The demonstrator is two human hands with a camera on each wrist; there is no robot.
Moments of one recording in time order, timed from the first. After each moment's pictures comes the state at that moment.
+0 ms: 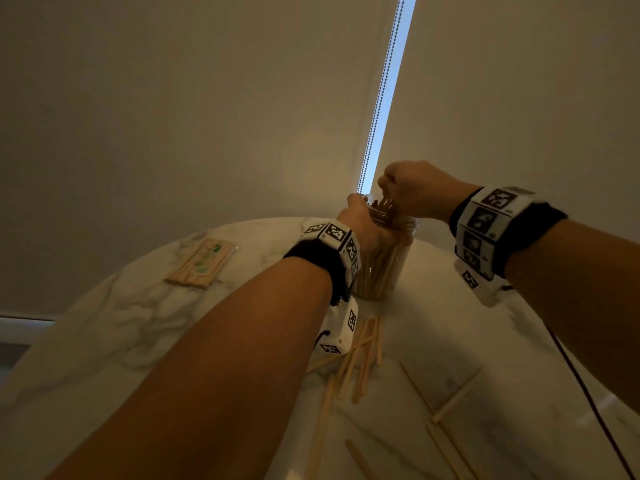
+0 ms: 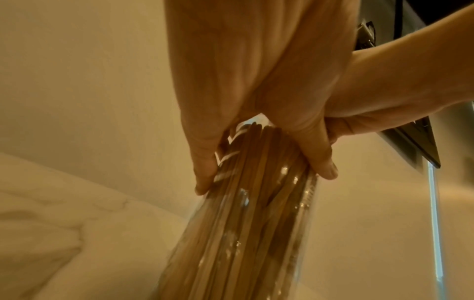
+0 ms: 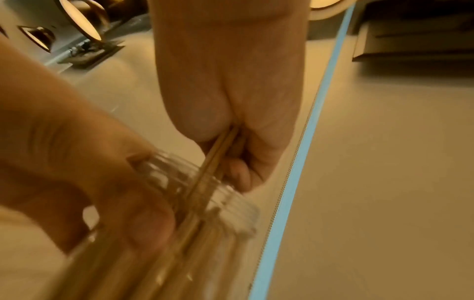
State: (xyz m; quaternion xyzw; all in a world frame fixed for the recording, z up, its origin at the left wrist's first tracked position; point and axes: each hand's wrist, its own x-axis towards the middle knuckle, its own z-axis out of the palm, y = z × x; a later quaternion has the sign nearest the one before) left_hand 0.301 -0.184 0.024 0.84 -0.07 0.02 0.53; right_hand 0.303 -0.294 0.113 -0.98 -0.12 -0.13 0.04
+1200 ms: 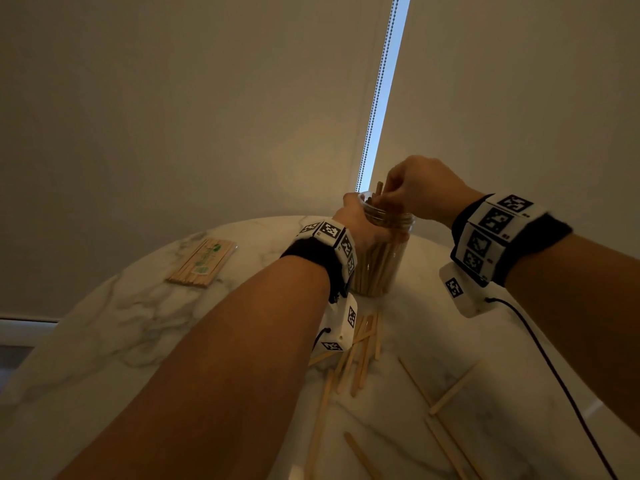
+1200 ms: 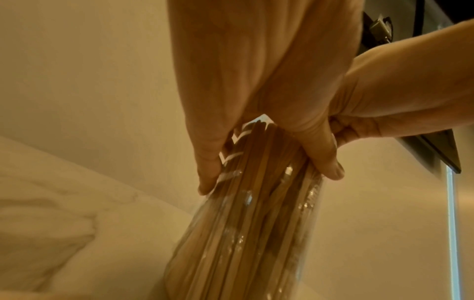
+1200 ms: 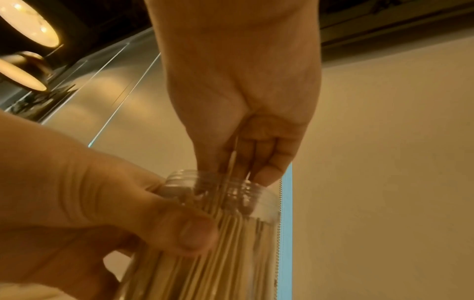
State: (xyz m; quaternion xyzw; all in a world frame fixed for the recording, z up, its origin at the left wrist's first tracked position) left_hand 0.290 -0.177 0.029 0.82 -0.09 -0.01 0.57; right_hand 0.293 -0.308 0.103 -0.97 -0.14 -0.17 0.12
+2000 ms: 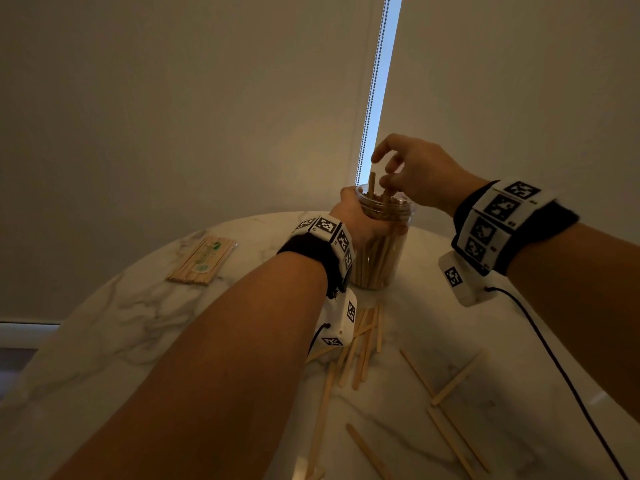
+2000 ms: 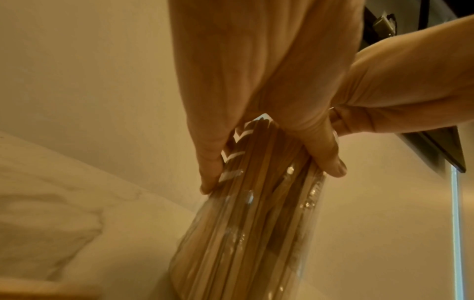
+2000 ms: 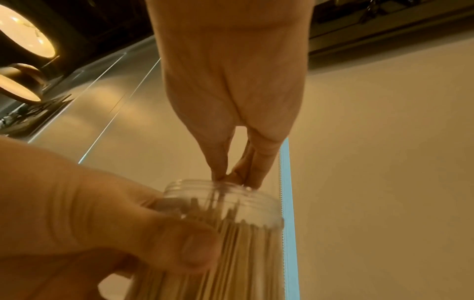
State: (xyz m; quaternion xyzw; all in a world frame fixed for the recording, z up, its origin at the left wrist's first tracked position) left_hand 0.296 -0.176 0.024 0.81 -0.10 -0.01 0.57; right_hand 0.292 -0.310 0.106 -0.94 -0.16 -0.18 0.24
